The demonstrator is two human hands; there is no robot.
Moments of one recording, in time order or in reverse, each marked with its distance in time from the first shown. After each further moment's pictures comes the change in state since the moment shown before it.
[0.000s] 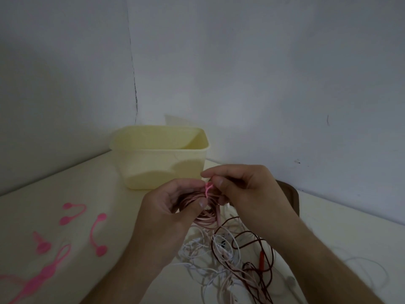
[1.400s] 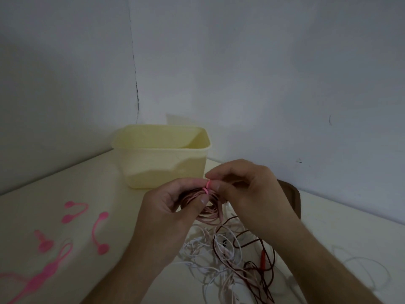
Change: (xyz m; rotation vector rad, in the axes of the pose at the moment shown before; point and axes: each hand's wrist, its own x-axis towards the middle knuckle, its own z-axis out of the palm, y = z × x) left_hand 0.000 0.000 0.000 0.040 0.012 0.063; right_hand 0.002 0.006 0.006 -0.069 0.060 -0.050
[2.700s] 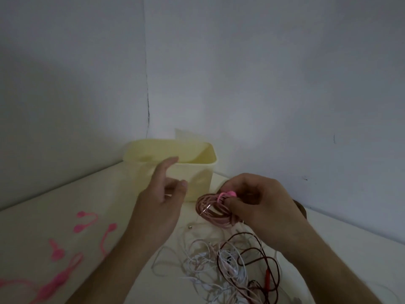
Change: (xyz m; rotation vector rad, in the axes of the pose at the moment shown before) left_hand 0.034 0.007 -0.028 0.441 0.122 0.020; right_hand 0.002 -0.009 -0.017 0.024 -0.056 0.111
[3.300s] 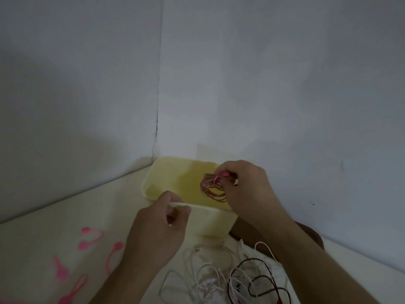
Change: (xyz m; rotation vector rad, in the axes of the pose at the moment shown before) left_hand 0.007 -0.013 -0.017 0.298 0.098 -0.022; right_hand 0.088 -0.023 0.029 -0.497 0.138 -0.217
